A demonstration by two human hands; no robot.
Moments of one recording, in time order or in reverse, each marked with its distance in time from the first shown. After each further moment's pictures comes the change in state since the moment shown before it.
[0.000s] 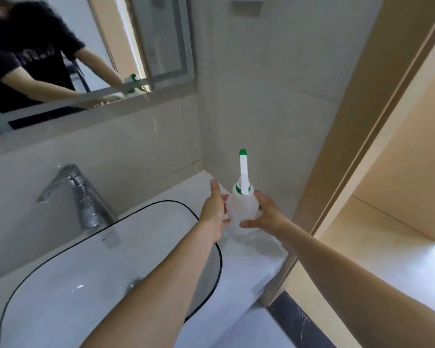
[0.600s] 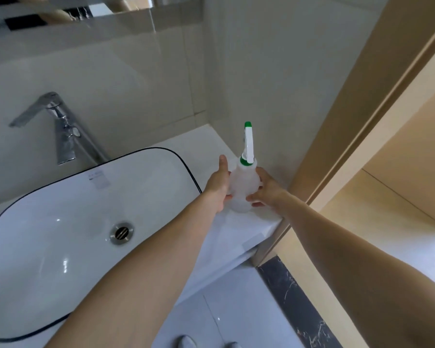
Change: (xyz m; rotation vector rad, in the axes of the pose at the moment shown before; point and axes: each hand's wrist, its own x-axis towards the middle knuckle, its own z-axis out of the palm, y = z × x) left_hand 0.034 -0.070 0.031 0.055 0.071 -0.069; right_hand 0.010 0.068 0.001 0.097 -0.194 0.214
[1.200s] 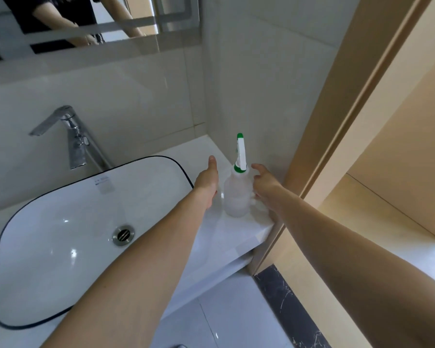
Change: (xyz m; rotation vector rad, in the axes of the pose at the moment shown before) left_hand -0.014 0.018 -0.012 0.100 0.149 0.055; right_hand -0.006 -0.034 -0.006 0.029 0.211 0.085
